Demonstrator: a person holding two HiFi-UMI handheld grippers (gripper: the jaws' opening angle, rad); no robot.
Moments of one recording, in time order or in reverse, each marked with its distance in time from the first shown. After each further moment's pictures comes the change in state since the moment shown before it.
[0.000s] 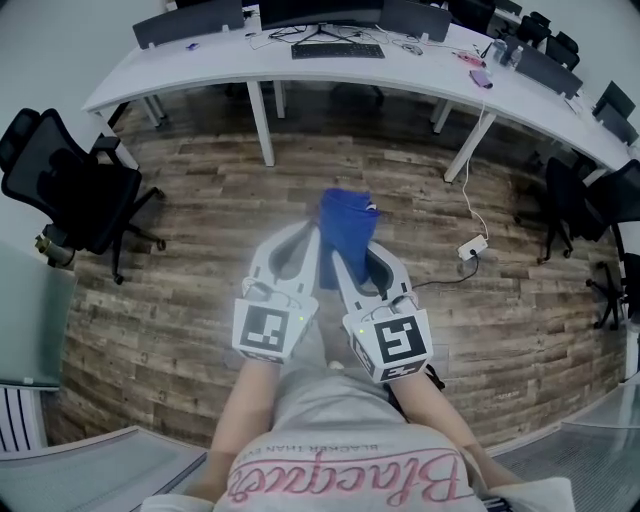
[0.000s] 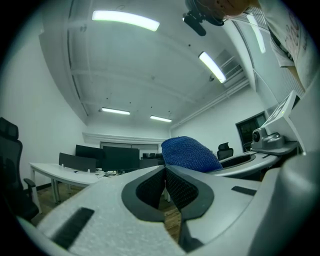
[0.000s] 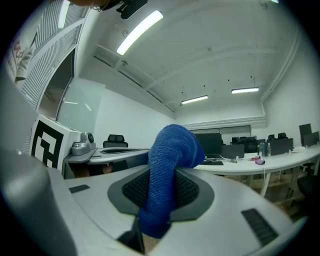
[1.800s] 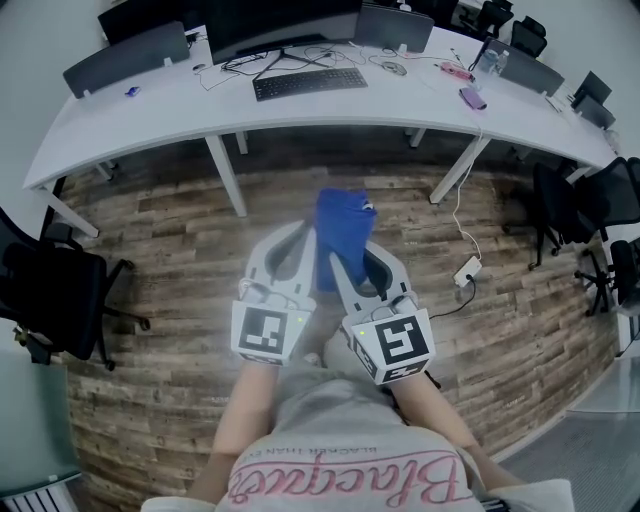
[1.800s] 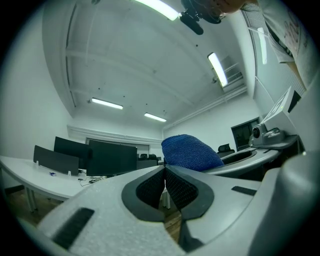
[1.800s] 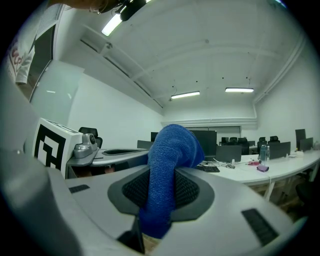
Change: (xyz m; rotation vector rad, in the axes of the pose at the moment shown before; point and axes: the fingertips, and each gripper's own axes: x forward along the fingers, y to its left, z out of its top) left arm 0.280 0.236 -0.043 -0.039 -0.019 -0.158; right arm 0.329 -0.145 0.025 -0.008 0.040 -0.156
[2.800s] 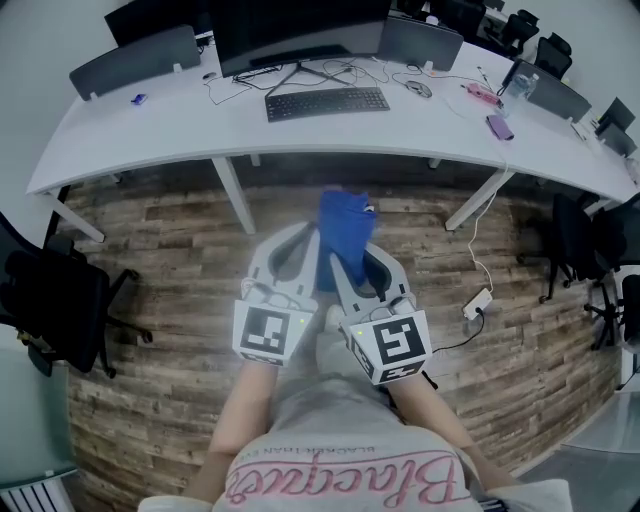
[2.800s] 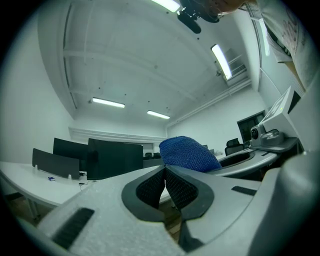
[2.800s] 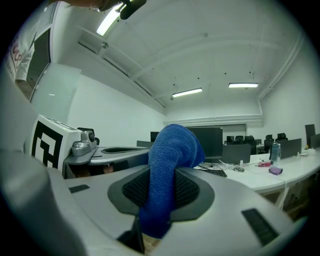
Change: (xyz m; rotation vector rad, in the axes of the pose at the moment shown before) left arm 0.118 0.082 -0.023 0.035 0.019 0.037; right arm 0.132 -0.072 0.000 0.009 -0.005 0.050
